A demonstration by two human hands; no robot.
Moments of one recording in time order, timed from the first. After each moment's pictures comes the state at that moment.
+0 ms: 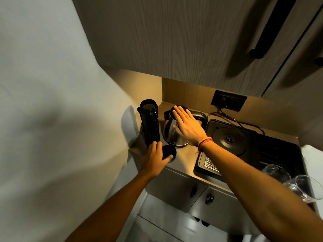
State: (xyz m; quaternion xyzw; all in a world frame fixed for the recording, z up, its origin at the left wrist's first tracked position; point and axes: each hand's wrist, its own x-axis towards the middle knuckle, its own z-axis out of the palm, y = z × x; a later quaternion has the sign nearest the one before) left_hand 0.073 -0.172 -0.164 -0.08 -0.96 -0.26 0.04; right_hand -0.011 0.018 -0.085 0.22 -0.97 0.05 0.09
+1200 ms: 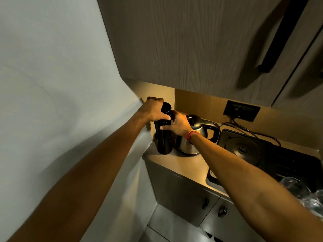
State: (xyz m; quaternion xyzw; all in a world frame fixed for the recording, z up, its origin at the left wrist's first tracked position) left_hand -0.044 -0.218 0.052 -0.14 -0.99 -0.06 0.02; right_hand -0.035 -0.070 -0.032 0.13 -0.88 0.45 0.01
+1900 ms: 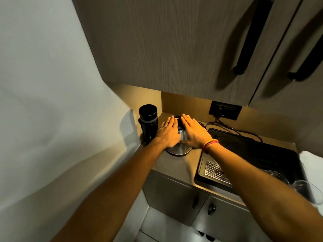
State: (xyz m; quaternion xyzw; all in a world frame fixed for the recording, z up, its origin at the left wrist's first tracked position) left_hand -0.013 -0.119 -0.040 -0.19 -0.97 -0.09 -0.09; right_hand -0.013 0.043 -0.063 0.19 -0.98 0.08 0.02
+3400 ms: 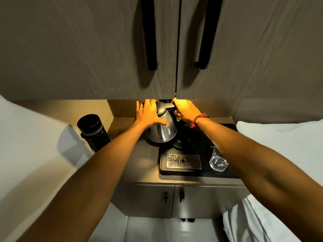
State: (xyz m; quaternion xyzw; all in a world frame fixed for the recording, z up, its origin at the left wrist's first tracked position) left_hand -0.051 -0.001 0.003 -0.28 -0.95 -0.15 0.00; right_hand 0.033 0.179 0.015 -0.05 -0.99 0.14 0.08
